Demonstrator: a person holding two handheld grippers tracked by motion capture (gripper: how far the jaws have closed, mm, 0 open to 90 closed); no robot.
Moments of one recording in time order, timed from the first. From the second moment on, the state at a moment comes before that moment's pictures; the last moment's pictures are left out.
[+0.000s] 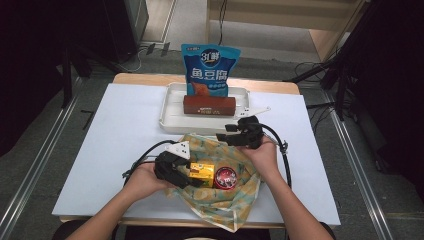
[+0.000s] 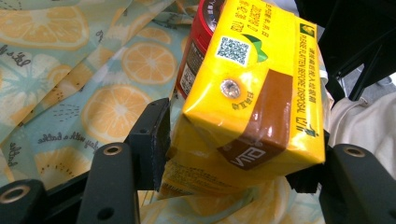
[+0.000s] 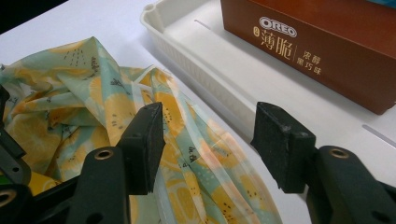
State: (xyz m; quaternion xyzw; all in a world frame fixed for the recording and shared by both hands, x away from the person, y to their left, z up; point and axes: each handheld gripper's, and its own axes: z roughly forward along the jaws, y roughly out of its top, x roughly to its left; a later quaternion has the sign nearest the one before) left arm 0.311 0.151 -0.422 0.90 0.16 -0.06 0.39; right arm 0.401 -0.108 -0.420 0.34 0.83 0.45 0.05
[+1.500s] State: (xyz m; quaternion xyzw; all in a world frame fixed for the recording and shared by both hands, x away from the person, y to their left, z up) left arm 0.317 0.165 -0.390 0.89 0.19 -0.03 0.41; right arm 0.399 -0.106 -0.422 0.32 0.83 0.46 0.04
